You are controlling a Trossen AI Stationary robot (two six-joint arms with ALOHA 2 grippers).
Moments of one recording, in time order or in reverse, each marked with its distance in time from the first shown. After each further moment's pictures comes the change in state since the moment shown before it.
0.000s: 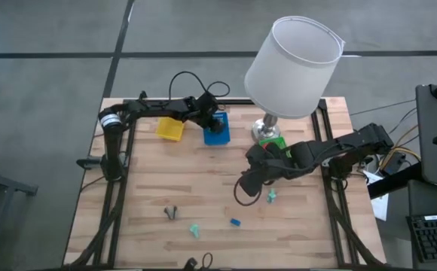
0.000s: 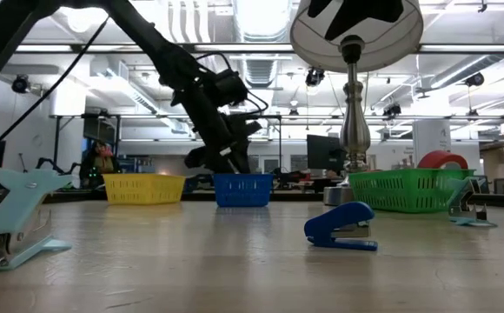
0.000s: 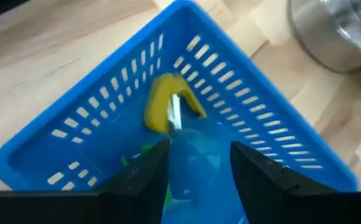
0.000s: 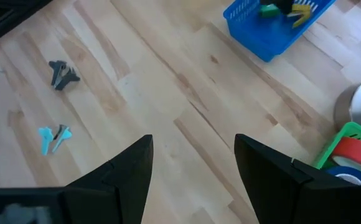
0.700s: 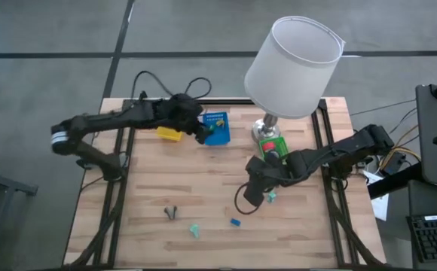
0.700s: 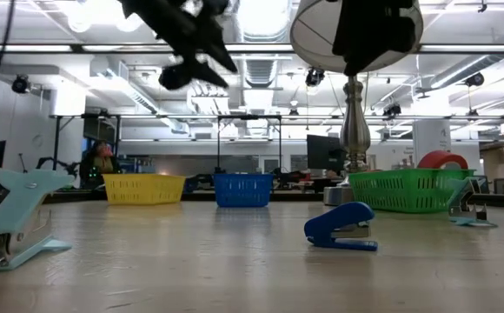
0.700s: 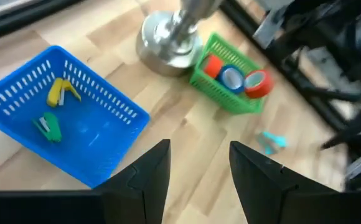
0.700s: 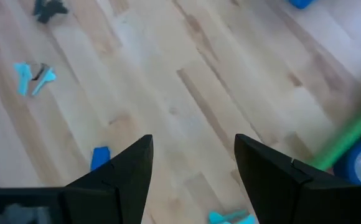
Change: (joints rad) left arm -0.209 -0.524 -0.086 -0.155 0.027 -0.138; right arm 0.024 0.000 -0.172 0.091 -0.125 -0.048
